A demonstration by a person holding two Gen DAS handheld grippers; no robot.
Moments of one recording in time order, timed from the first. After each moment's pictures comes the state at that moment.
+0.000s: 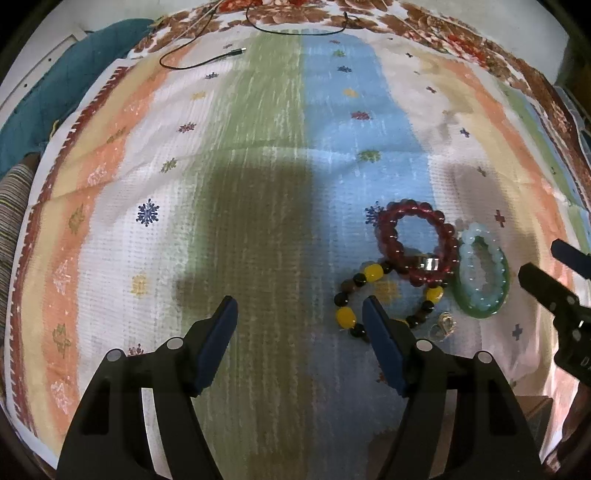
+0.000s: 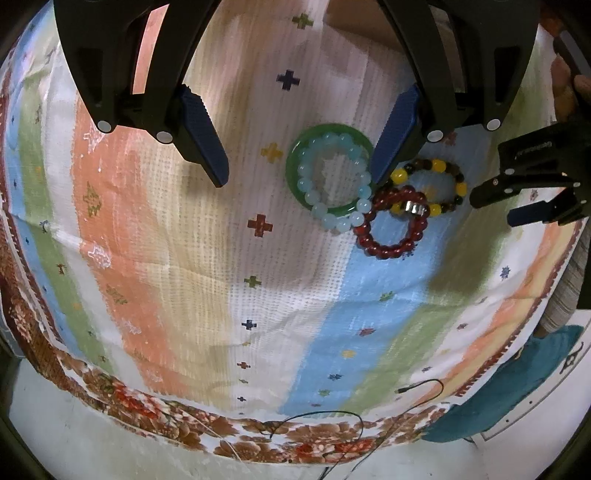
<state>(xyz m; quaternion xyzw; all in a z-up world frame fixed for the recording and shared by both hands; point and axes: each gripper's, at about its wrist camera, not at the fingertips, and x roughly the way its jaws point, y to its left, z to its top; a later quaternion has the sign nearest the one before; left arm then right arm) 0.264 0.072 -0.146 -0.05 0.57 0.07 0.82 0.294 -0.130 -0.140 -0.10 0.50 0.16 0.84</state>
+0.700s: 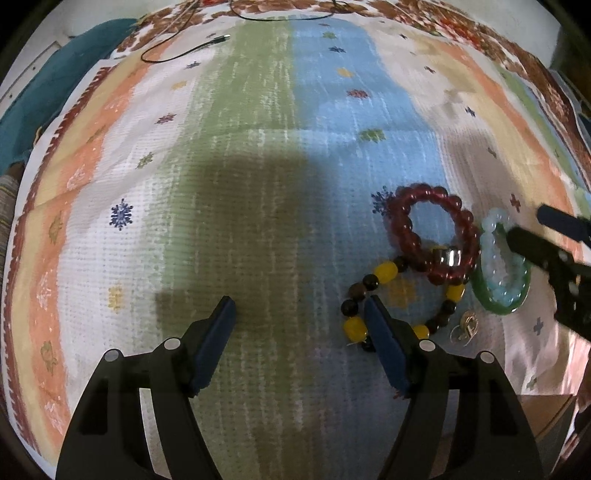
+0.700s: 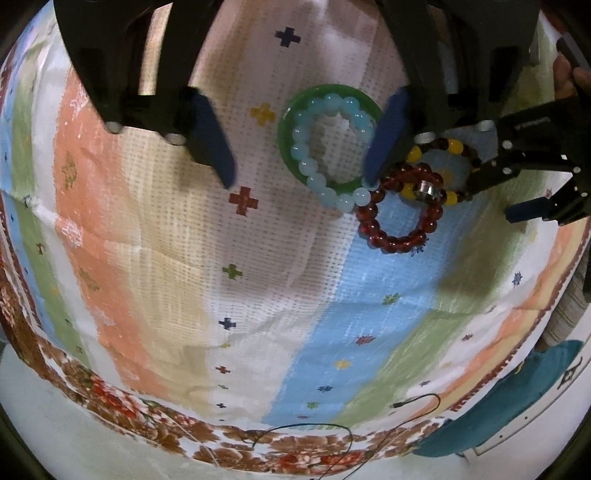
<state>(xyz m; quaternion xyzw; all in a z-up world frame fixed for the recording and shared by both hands) 0.272 0.072 -0.172 -0.03 0.58 0.05 0.81 0.318 -0.112 -0.160 -0.13 0.51 0.18 0.83</state>
